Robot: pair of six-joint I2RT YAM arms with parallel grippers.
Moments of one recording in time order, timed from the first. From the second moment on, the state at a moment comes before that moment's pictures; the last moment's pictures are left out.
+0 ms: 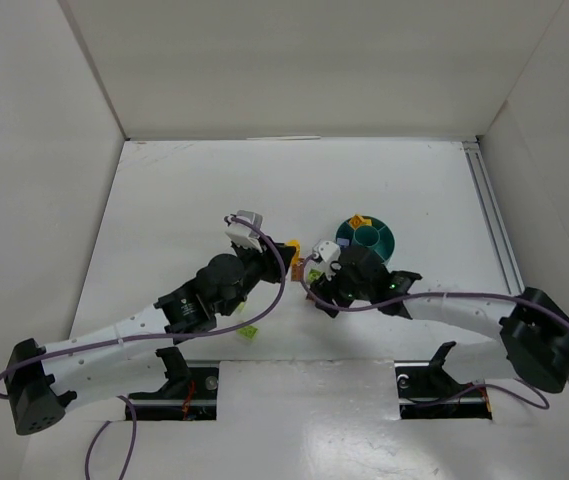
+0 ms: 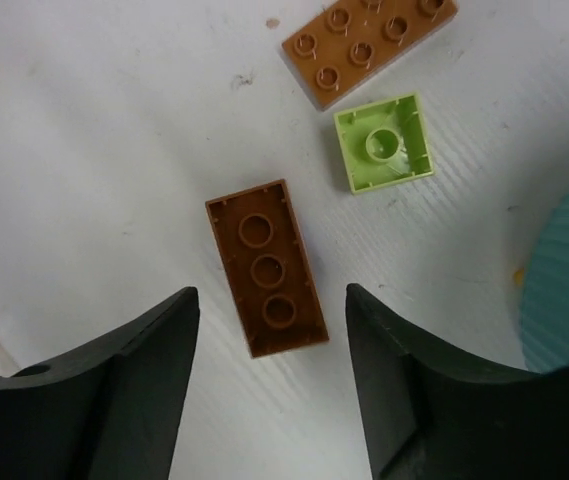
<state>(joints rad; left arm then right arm) -1.04 0.87 0.63 0.11 -0.43 -0.50 0.86 1.35 0.62 -0.05 -0.12 0.04</state>
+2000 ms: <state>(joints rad) -1.03 0.78 0.59 0.25 0.43 -0.03 0.86 0.86 0.88 -0.30 -0.71 -0.34</state>
